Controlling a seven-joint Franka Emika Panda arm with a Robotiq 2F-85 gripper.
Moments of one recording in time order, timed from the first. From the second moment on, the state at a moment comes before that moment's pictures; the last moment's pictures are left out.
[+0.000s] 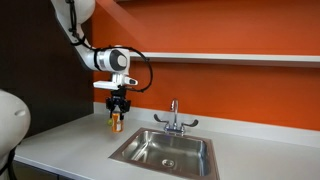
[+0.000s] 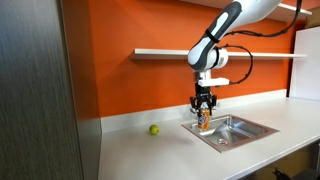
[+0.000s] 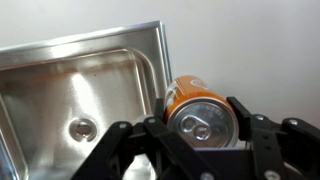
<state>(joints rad) 0.04 -0.02 0.00 -2.34 -0.01 2.21 0.13</state>
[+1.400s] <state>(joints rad) 0.13 0.12 0.10 -2.34 -0.01 2.31 0.13</state>
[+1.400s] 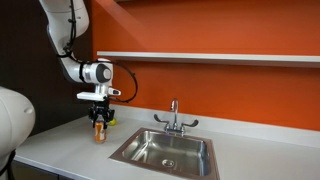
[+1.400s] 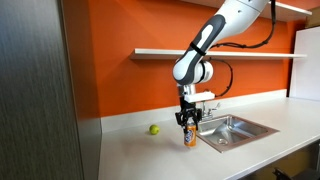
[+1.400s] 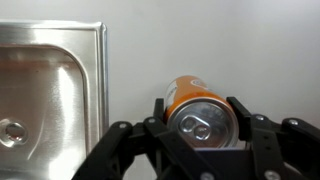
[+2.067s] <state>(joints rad) 0.14 0.16 0.10 -2.32 -0.01 2.32 0.13</state>
